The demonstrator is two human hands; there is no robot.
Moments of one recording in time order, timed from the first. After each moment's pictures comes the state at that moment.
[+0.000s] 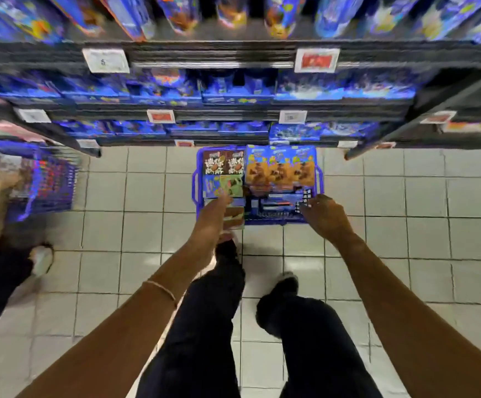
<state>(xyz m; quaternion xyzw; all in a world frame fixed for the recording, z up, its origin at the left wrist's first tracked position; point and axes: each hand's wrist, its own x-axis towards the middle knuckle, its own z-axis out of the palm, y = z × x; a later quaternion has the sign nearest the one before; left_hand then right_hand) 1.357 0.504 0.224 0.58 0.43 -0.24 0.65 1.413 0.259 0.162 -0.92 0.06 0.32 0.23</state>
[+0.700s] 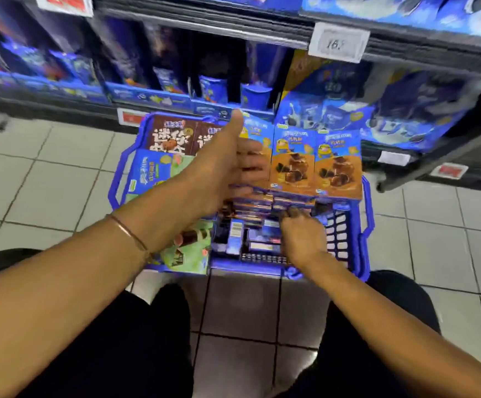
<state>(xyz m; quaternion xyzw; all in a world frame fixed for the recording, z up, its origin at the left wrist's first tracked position) 1.472 0.466 -0.089 0.58 0.29 -0.20 0.73 1.461 0.273 -0.235 -0.96 -0.20 0.17 -0.10</state>
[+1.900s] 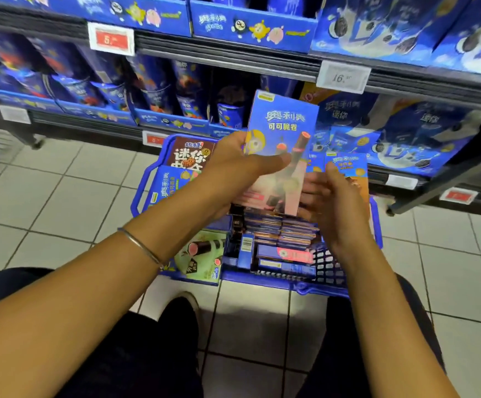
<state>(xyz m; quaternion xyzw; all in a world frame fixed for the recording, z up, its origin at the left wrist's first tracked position) 1.453 0.470 -0.066 0.68 0.19 -0.05 0.71 1.483 0.289 -0.116 -0.63 0.11 0.20 0.74</state>
